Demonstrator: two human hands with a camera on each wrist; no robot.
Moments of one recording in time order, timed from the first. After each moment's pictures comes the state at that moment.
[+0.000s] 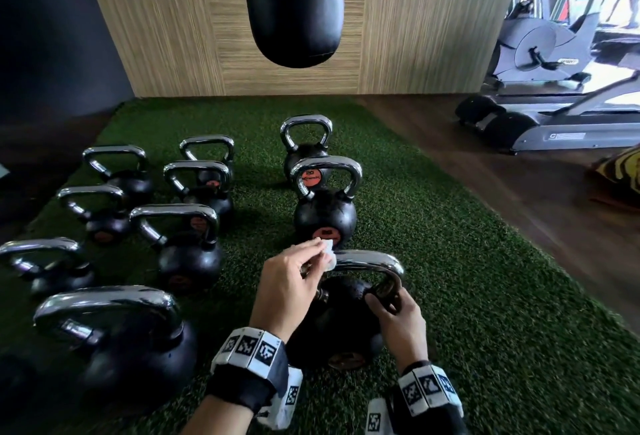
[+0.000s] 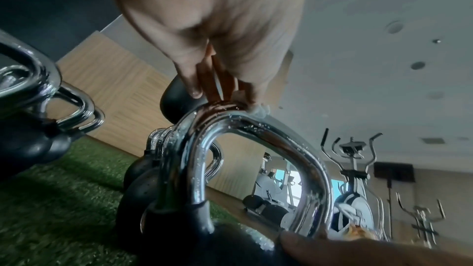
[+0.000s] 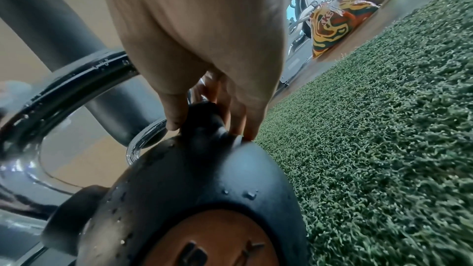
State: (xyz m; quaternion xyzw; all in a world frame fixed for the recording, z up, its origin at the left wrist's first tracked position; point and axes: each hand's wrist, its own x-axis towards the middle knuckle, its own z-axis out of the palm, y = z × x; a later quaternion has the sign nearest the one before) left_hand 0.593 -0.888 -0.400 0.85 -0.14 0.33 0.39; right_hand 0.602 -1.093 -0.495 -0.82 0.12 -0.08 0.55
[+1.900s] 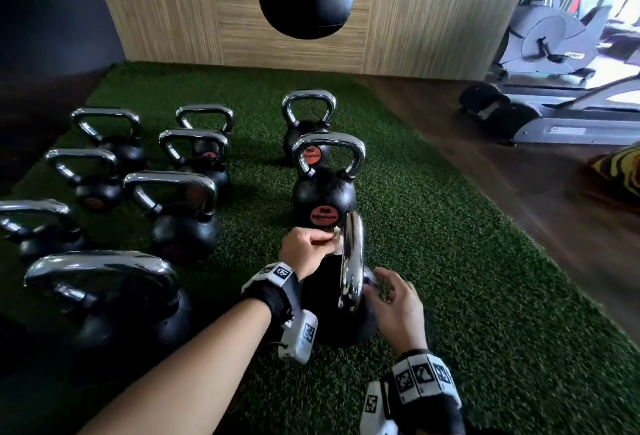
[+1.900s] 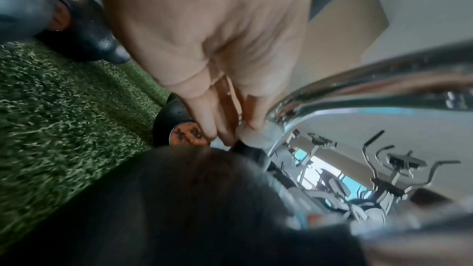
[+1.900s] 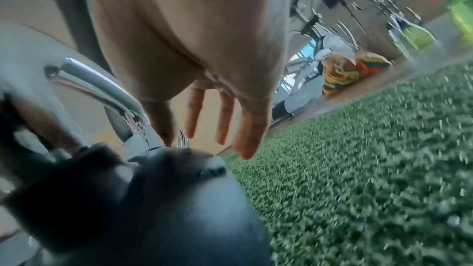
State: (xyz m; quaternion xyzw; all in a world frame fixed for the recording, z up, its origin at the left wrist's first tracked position) left_hand 0.661 -0.899 -0.457 0.85 0.03 0.06 0.53; right_hand 0.579 -1.092 -0.477 -0.89 0.06 -0.04 0.45
